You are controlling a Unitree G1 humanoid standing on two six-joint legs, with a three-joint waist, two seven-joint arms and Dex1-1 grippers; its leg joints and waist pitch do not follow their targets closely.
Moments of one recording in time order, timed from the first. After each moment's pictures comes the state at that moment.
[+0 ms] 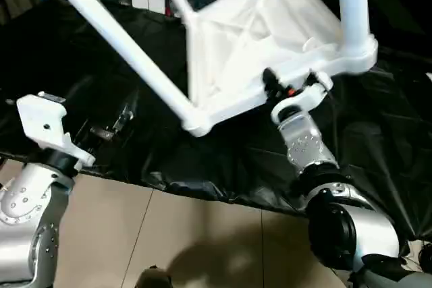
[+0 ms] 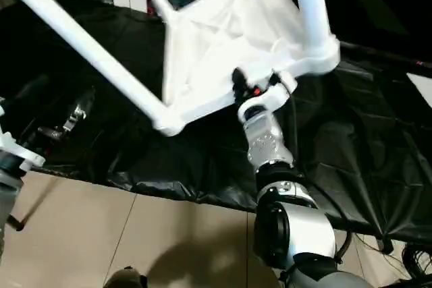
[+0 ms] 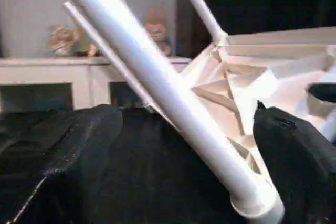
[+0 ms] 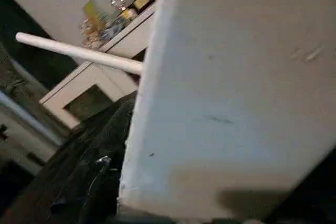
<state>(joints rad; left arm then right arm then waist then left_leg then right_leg) -0.05 0.38 0.25 -0.42 -0.32 0.22 -0.45 -0.88 0.02 -0.43 0.99 0.54 -0.06 0.22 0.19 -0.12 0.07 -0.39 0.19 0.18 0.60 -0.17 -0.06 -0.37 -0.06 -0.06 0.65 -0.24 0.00</state>
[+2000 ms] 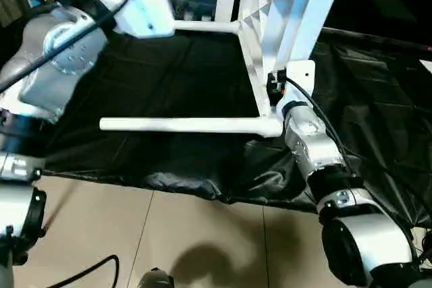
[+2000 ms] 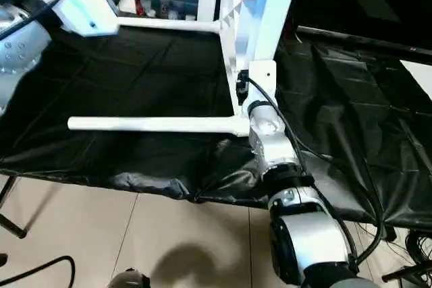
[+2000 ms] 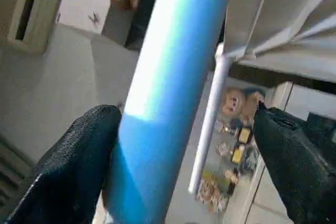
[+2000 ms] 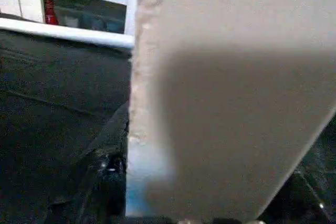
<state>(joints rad) -0.98 0.70 -0.20 0.41 0.57 -0.35 -0.19 -0.83 -0.08 -0.06 0.88 0.03 -0.05 -0.07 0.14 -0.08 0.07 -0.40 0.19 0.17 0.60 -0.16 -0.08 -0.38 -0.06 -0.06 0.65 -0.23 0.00</state>
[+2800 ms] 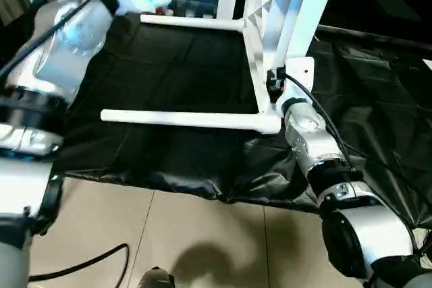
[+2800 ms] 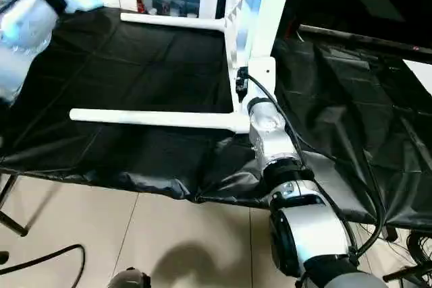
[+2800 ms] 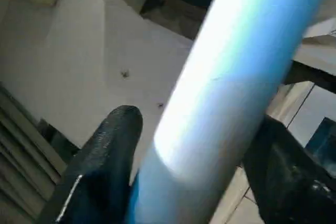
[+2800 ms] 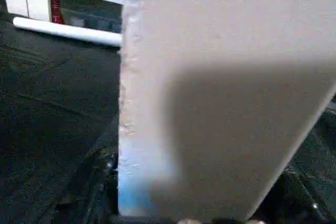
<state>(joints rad) -1.11 0.59 -0.16 0.61 0.50 -0.30 -0.15 -0.87 -0.11 -0.05 0.95 0.02 -0.10 -0.04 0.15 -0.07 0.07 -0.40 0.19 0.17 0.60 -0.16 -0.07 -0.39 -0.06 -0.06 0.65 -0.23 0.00</state>
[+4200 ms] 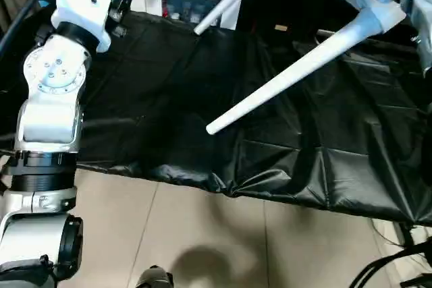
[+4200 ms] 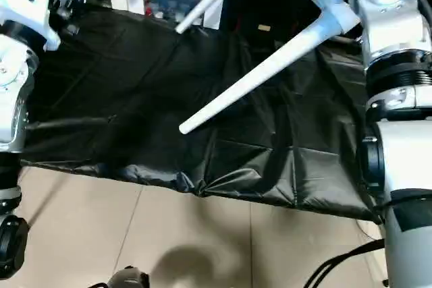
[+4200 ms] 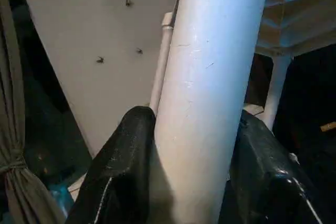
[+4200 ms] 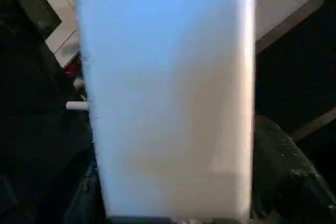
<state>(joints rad) -0.76 0.45 0.10 0.14 0.12 0.08 -0.29 -1.34 -0.57 0.05 1.03 -0.12 -0.13 0.60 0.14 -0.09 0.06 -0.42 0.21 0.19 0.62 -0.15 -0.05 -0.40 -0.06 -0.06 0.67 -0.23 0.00</state>
